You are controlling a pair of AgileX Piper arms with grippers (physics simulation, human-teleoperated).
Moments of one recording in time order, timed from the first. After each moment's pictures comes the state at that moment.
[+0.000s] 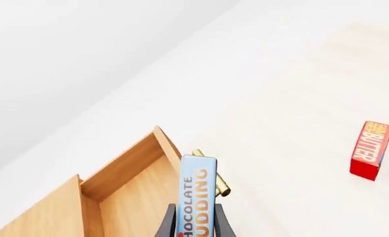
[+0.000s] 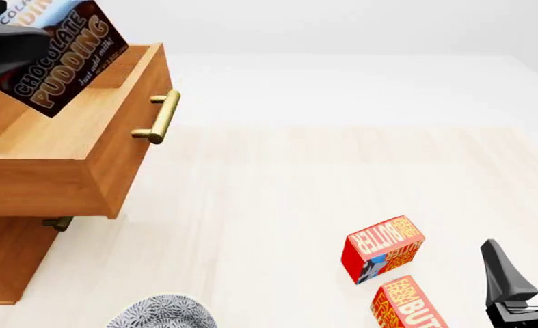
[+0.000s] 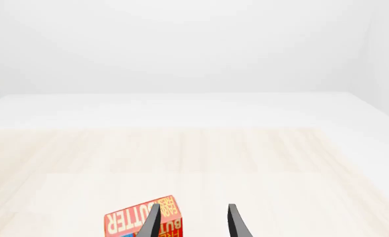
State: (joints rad) left arm -0.39 0.86 -1.33 0.84 0.42; right arm 0.01 0.03 -0.01 0.02 0.01
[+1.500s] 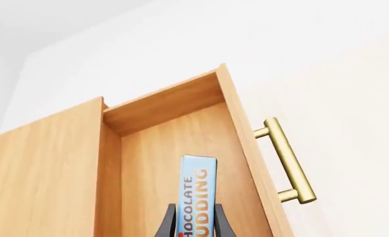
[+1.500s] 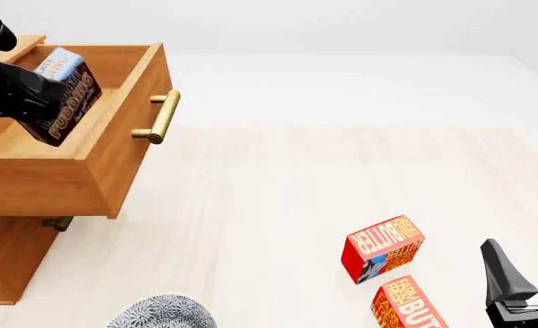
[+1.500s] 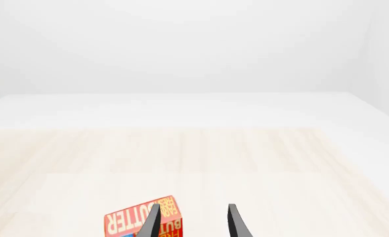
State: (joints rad) left arm -0.04 1.06 -1.14 0.63 0.34; right arm 0.01 0.03 -0.01 0.01 0.01
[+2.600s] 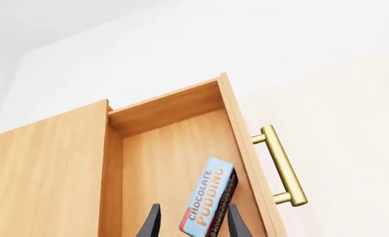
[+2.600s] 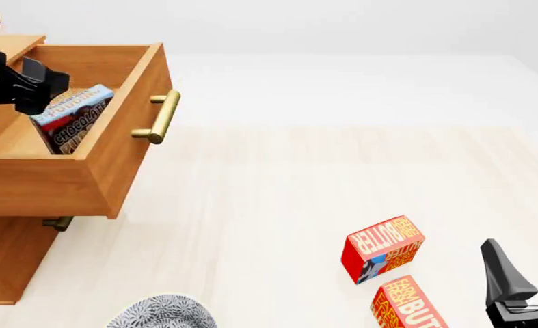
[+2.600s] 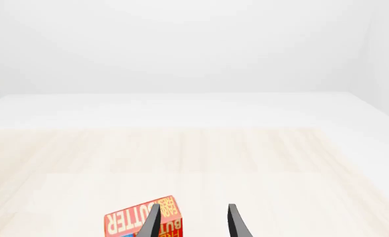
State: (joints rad) left arm -0.05 1.05 -1.19 0.68 0.29; right arm 0.01 0.03 -0.01 0.01 0.01
